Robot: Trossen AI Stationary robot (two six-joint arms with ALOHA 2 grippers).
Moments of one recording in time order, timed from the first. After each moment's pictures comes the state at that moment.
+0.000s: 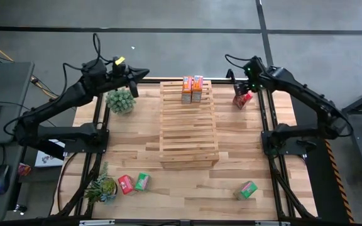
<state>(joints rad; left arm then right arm) 0.58 0.93 0.97 -0.11 0.10 -0.17 -0.83 1.21 1.10 -1.01 0.18 0.36</state>
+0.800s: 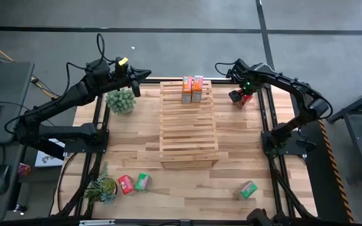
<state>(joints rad) 0.57 0.96 0.97 -0.11 0.10 -0.23 -0.90 1.52 1.10 -1.03 0.10 0.16</state>
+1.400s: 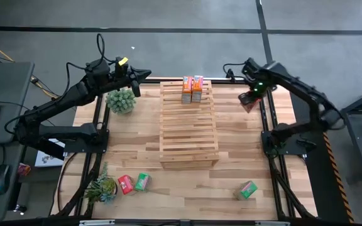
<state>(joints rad) 0.57 0.96 0.97 -0.11 0.09 -0.23 -0.88 1.32 1.16 -1.36 0.04 0.19</state>
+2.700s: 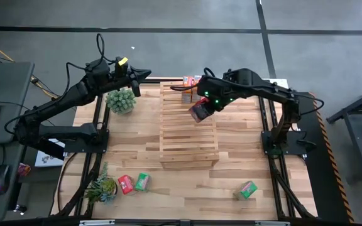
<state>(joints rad) 0.57 0.96 0.97 -0.11 0.09 -0.23 -0.10 1.80 2.19 -1.57 0.08 0.83</state>
